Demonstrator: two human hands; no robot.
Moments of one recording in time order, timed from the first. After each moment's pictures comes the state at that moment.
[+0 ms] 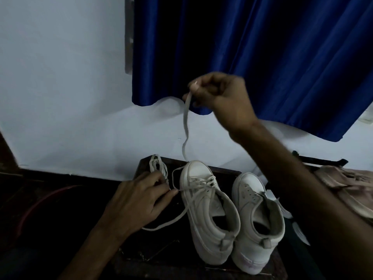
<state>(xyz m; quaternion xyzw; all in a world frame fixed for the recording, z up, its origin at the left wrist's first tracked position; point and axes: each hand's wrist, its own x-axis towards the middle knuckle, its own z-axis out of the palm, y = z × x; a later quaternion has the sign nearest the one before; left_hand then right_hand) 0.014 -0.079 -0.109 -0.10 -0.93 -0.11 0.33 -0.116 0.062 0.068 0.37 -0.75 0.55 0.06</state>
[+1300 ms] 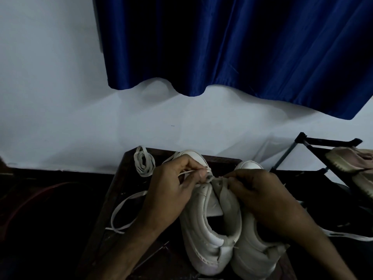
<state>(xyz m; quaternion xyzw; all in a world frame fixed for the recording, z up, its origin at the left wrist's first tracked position) -0.044 0.002 -0.101 -0.04 -0.77 -0.59 0.22 -0.078 0.183 -0.050 0.18 -0.92 0.33 -0.06</state>
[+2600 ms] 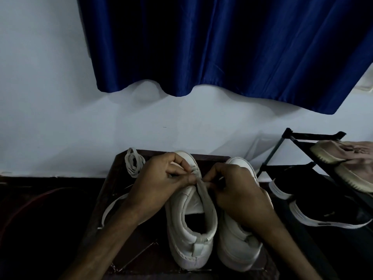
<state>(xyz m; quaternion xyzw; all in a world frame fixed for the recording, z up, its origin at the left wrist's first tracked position) -0.043 -0.006 -0.087 0.00 -0.77 -0.63 0.08 -0.071 0.169 -0.060 0.20 -0.93 0.30 -0.01</state>
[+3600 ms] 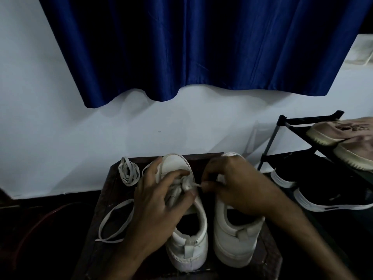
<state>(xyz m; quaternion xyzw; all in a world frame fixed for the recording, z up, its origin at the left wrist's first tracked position) -0.021 0.021 -0.113 0.00 -0.88 -0.43 0.20 -0.085 0.199 -0.039 0.32 -0.92 0.23 -0.04</state>
